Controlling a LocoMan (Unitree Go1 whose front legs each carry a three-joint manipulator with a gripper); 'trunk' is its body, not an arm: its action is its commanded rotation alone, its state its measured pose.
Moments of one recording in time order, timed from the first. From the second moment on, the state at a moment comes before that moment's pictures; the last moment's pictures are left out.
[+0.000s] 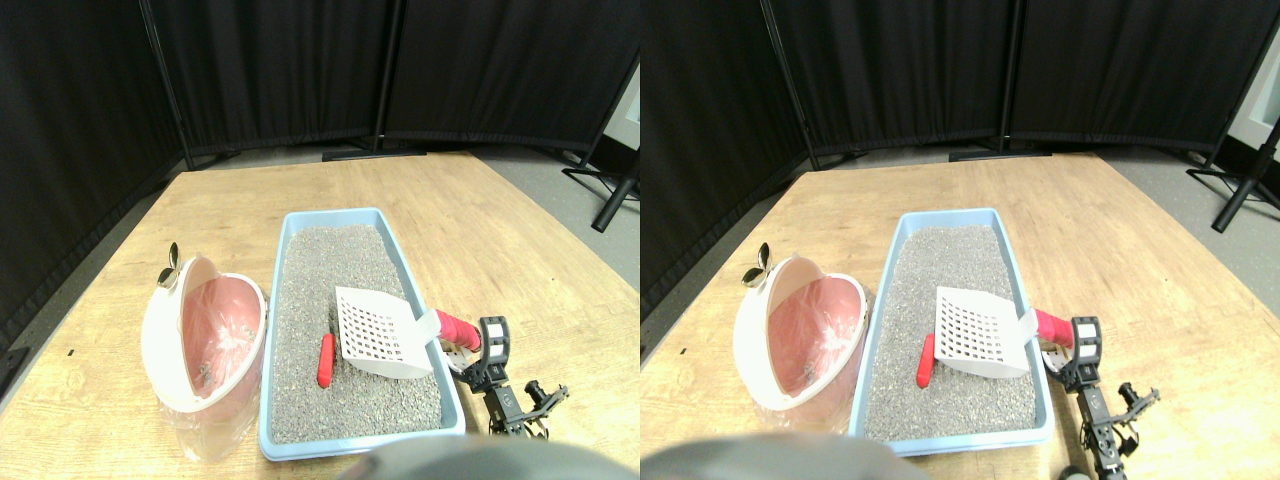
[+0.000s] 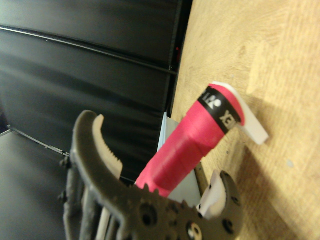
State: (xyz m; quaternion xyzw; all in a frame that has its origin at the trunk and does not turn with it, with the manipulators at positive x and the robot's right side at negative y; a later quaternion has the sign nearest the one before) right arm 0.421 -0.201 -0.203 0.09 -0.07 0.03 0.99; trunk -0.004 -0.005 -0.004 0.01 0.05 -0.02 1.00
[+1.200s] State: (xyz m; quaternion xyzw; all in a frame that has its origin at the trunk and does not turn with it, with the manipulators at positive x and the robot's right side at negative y) right arm 0.461 -0.199 -0.207 0.12 -0.02 0.02 0.99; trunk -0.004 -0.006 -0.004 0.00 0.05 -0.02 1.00
